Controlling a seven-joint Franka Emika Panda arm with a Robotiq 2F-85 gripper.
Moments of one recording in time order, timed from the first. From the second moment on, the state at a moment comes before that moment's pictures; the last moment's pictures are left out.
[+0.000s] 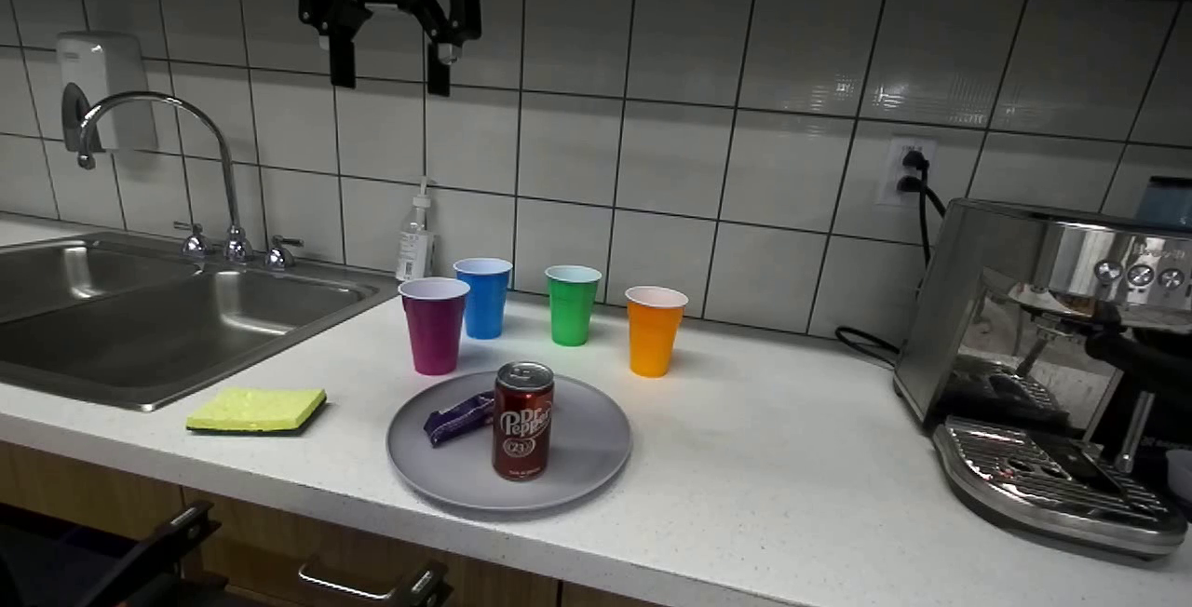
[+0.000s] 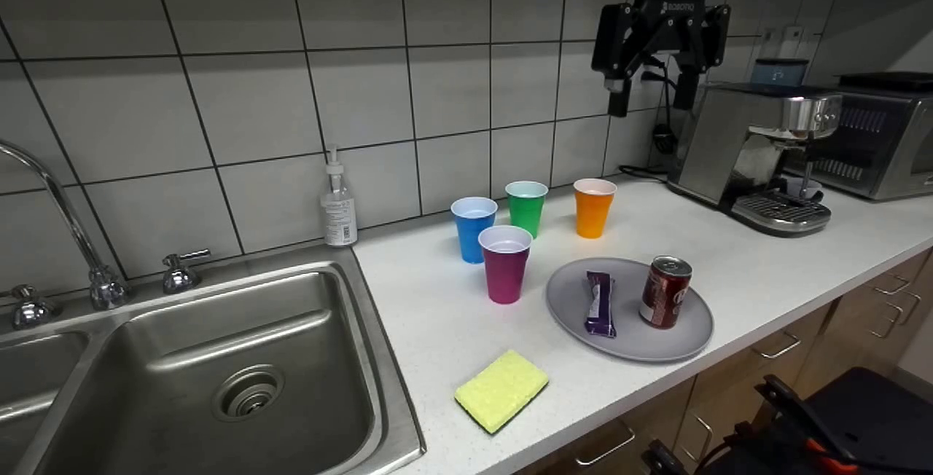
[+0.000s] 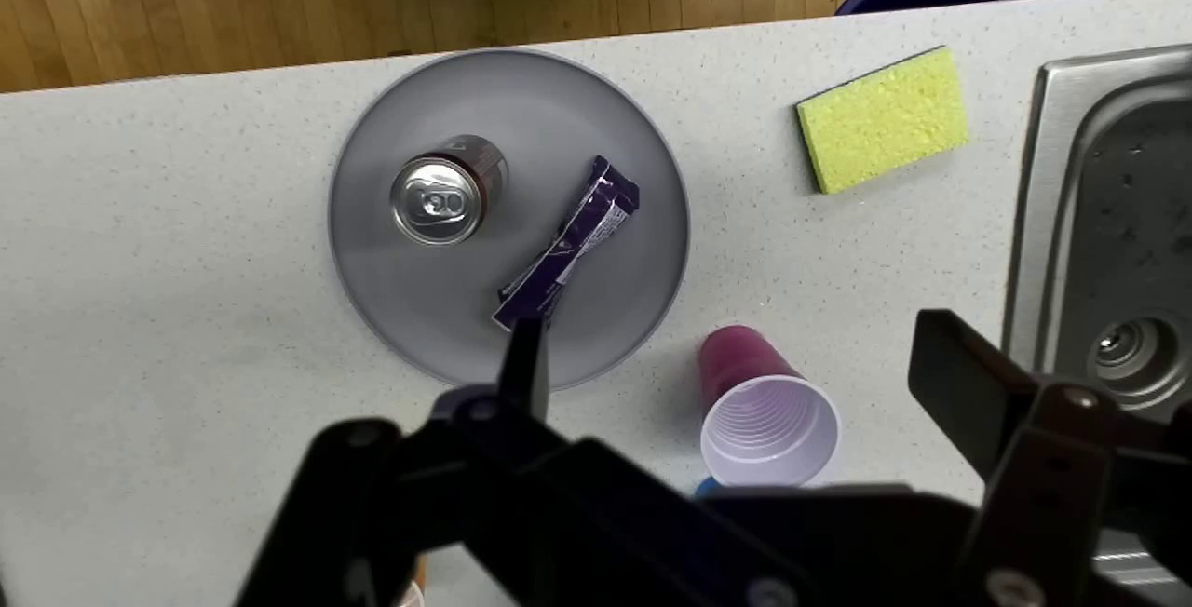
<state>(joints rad) 0.04 -0.60 -0.03 -2.51 -0.02 1.91 0.04</state>
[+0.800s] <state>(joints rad) 0.04 -0.59 -0.03 -2.52 -0.02 1.95 0.04</state>
